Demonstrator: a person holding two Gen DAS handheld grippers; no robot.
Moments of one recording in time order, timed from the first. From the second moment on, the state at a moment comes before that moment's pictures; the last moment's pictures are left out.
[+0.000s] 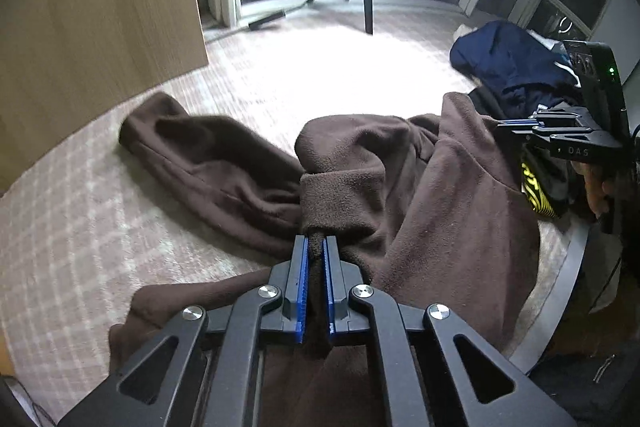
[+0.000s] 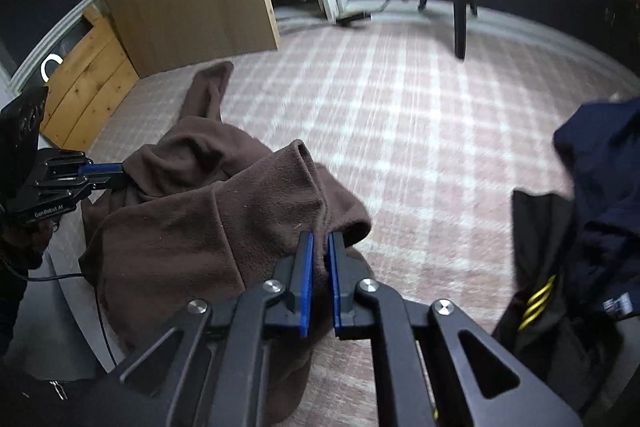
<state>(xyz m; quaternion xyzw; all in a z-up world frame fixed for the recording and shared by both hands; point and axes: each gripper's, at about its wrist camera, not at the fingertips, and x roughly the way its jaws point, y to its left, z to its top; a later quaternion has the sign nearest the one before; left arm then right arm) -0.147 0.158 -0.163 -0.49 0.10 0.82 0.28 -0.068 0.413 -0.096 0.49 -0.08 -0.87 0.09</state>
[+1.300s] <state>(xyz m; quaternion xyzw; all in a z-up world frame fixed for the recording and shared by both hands) -0.114 0.080 -0.093 -0.41 0.04 0.86 0.30 -0.116 0.322 -0.095 0.53 -0.25 -0.81 0.07</state>
